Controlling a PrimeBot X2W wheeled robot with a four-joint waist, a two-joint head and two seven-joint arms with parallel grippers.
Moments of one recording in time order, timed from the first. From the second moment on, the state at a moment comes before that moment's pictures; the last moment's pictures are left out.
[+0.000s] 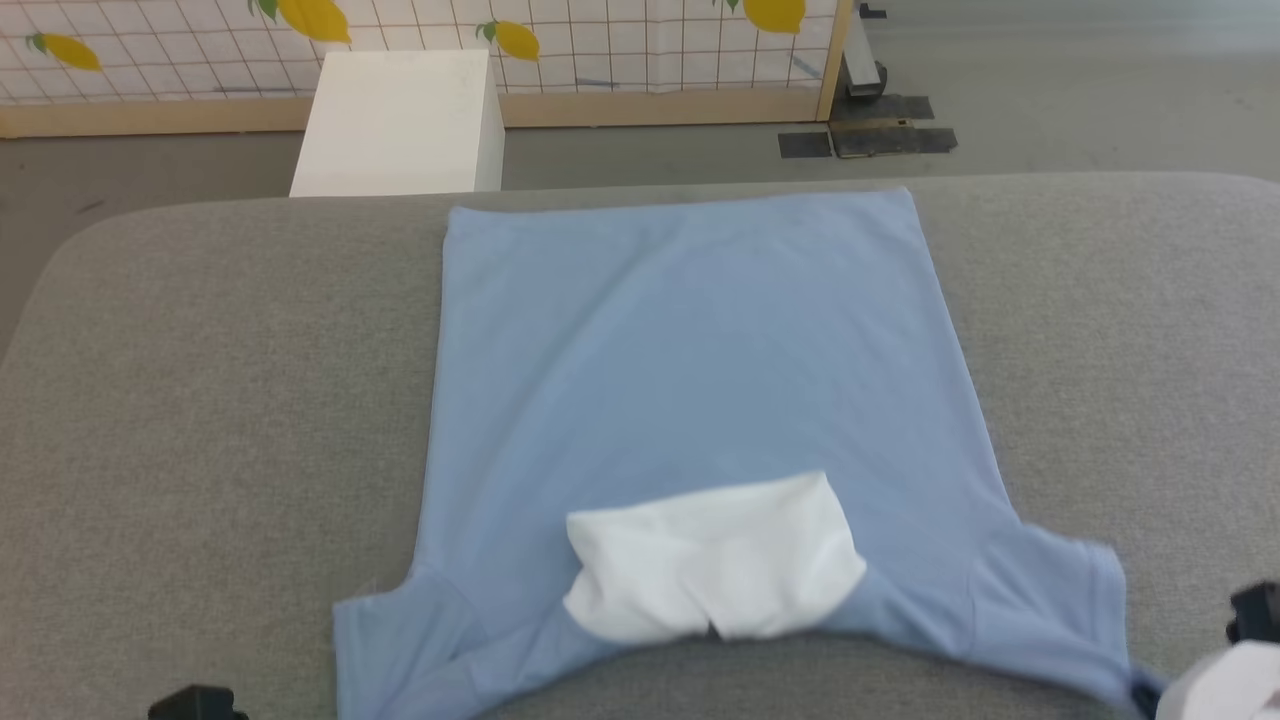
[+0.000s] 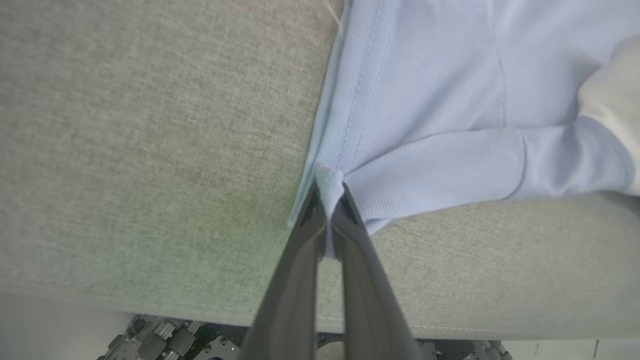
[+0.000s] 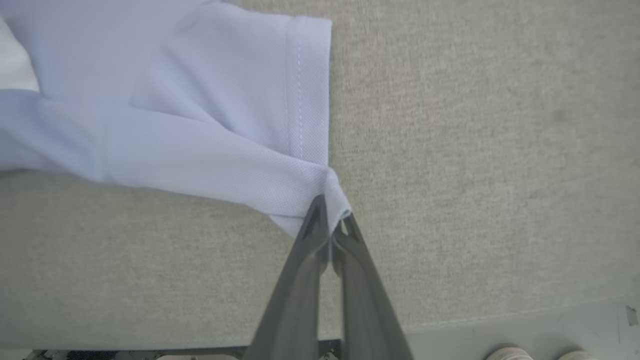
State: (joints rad) left arm 0.29 0.20 0.04 -0.07 -0.67 0.09 0.54; right arm 0.18 -0.11 -0.29 -0.11 0.24 0.13 0.80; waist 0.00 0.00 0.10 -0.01
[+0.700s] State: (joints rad) left arm 0.31 0.19 0.01 -0.05 -0.70 0.06 0.51; right arm 0.21 -0.06 -0.30 0.04 0.27 0.13 0.72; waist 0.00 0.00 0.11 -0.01
